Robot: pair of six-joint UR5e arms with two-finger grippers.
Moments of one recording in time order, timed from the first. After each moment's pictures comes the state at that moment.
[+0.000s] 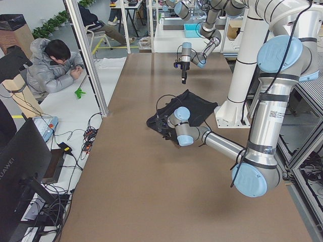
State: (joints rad) left arm -0.69 -1.75 -1.75 -2.43 -1.80 -1.56; right arm 0.71 -1.46 1.94 -0.65 2.12 1.59
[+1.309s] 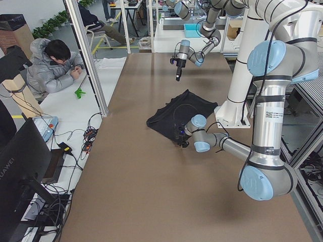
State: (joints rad) left arm -0.52 -1.69 -1.75 -2.44 -1.68 -1.56; right arm 0.73 -1.45 1.93 -0.66 2.04 1.58
